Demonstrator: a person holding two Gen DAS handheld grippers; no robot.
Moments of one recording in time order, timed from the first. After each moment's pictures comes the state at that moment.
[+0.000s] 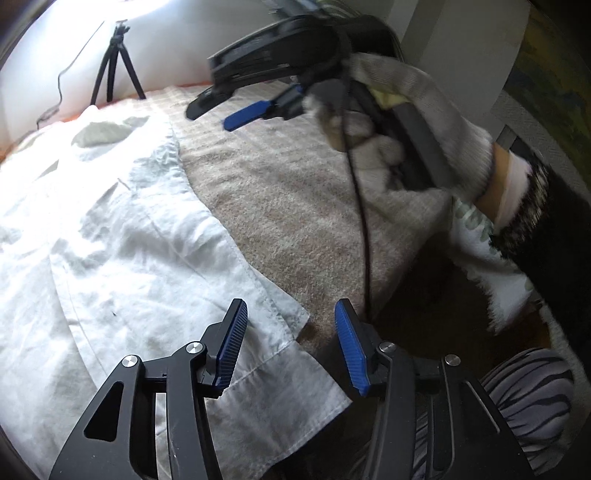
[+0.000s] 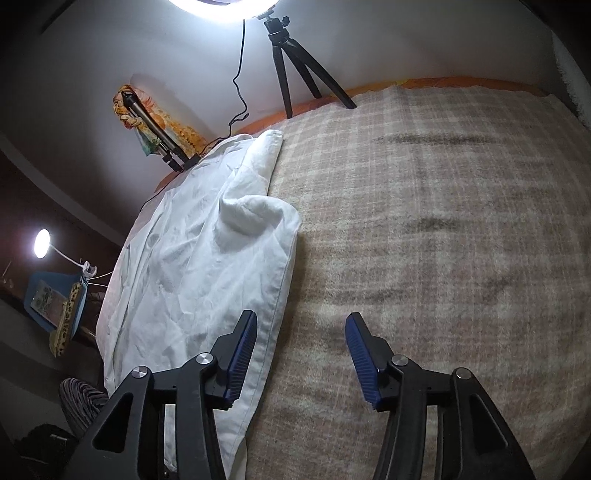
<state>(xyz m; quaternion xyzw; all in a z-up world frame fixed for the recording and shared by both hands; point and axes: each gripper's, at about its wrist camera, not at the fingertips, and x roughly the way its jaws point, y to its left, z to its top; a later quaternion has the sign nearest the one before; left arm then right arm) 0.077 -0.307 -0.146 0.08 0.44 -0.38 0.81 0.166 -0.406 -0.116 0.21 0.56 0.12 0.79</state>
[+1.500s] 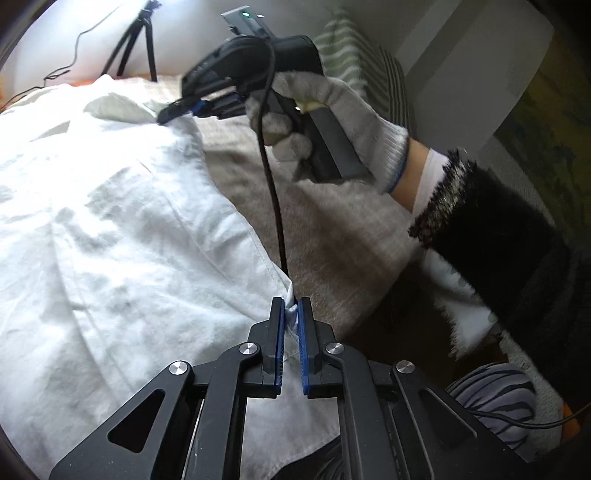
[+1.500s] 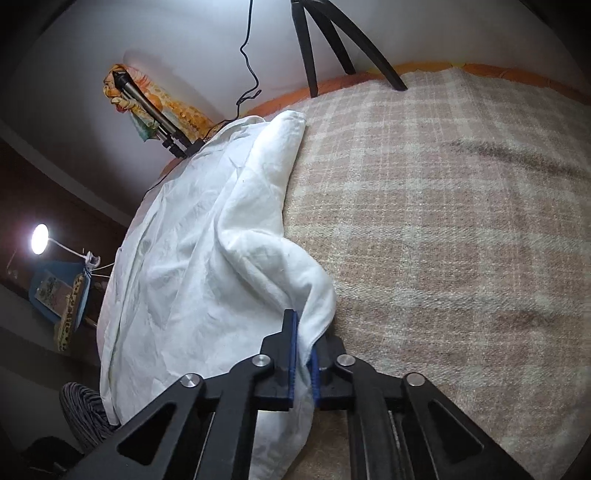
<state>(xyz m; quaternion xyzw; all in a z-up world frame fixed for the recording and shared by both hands) 0.107 -0.255 -0.147 -0.04 0.45 -0.42 0.79 0.251 -0.369 -0.159 0.20 0.59 0.16 0.77</state>
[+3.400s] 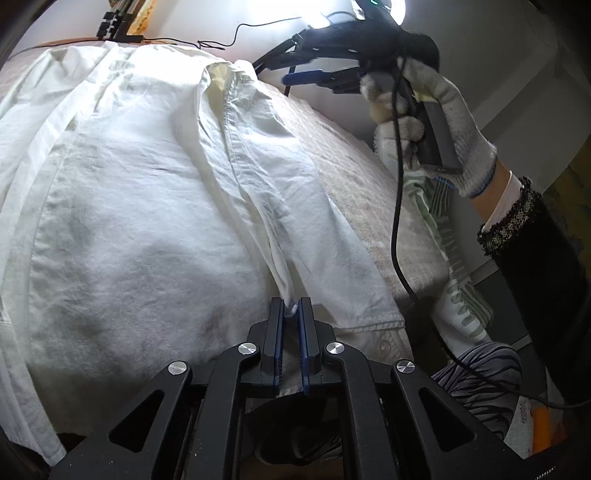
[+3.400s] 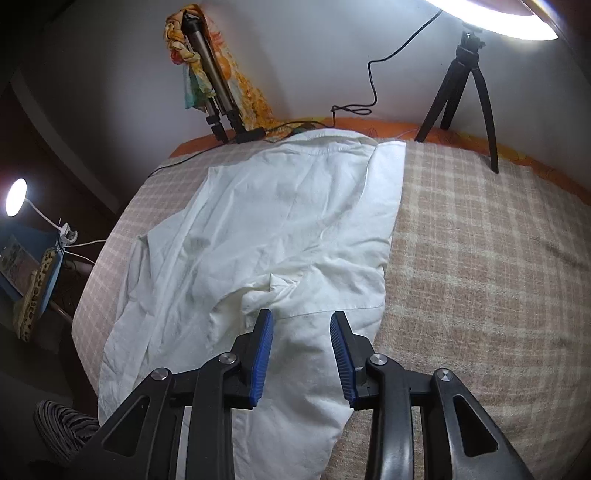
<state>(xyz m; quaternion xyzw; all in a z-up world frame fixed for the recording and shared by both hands) 0.088 -0.099 -0.175 -0.17 0.45 -0.33 0.81 0.267 -0.183 -0.094 0.08 0.59 0.13 0.79</state>
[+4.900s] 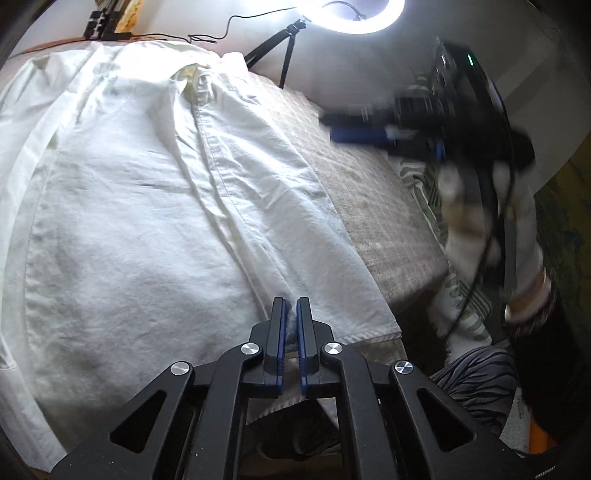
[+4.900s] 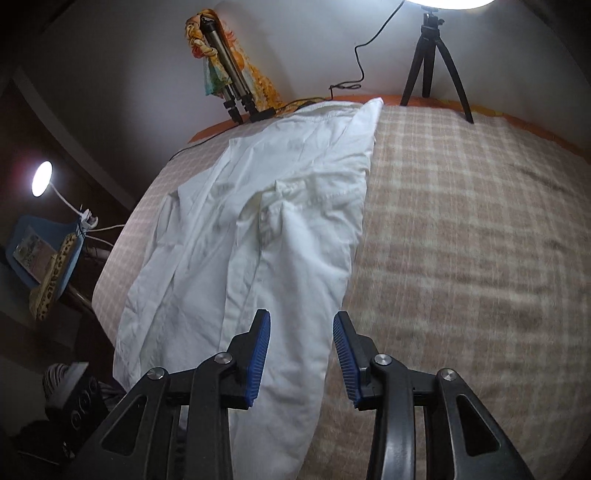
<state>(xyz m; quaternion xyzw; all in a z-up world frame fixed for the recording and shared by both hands) 0.103 -0.095 -0.169 -0.16 0.47 -0.34 0.80 0.147 -0.194 -0.092 0.12 0.58 0.14 0.79</state>
